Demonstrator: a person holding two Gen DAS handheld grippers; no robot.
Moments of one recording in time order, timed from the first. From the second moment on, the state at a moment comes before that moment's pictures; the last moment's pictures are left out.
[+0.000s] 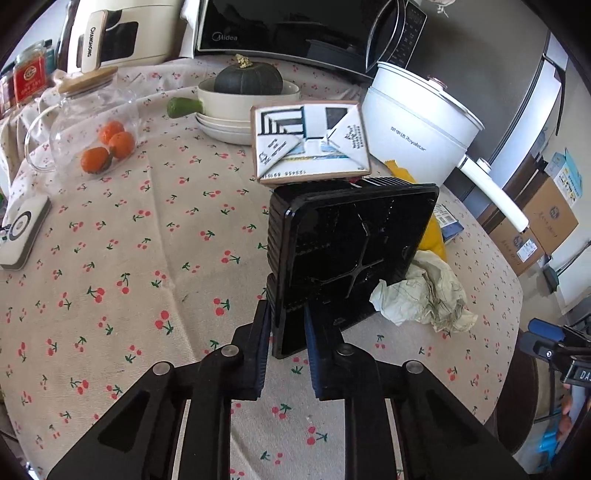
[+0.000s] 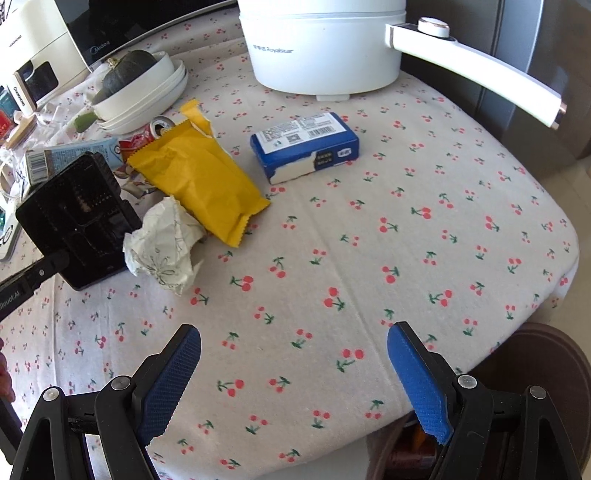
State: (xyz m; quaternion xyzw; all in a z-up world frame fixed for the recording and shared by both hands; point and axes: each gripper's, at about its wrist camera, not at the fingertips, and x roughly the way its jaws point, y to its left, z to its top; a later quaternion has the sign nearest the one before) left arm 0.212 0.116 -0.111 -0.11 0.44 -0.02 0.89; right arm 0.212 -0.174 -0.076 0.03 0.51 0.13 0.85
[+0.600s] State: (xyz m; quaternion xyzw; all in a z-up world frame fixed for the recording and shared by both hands) left arm 0.210 0.137 -0.128 -0.18 0.48 -0.01 0.86; right arm 0.219 -0.156 -0.092 0.02 0.52 0.13 0.84
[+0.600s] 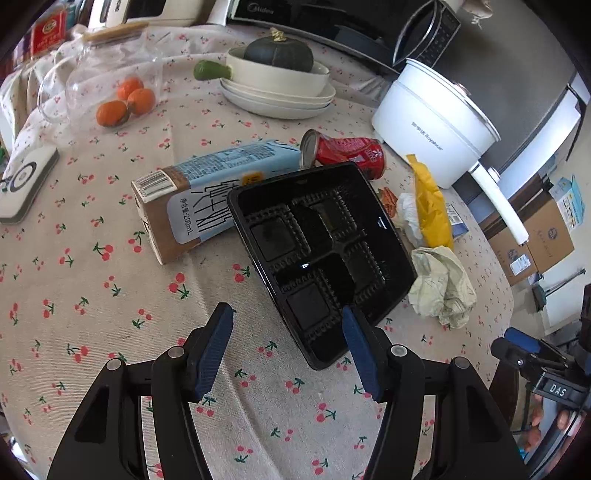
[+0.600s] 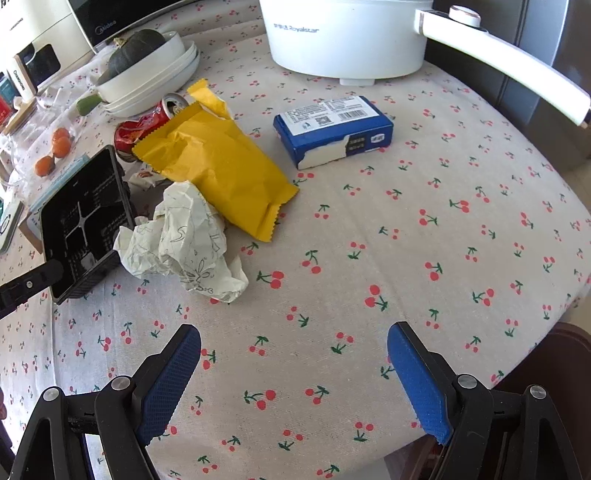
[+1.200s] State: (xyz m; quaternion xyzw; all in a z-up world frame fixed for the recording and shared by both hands) left arm 0.237 0.106 -0.139 -0.19 0.48 0.05 0.85; right arm 0.220 -0.177 -0.096 0.04 0.54 0.12 0.83
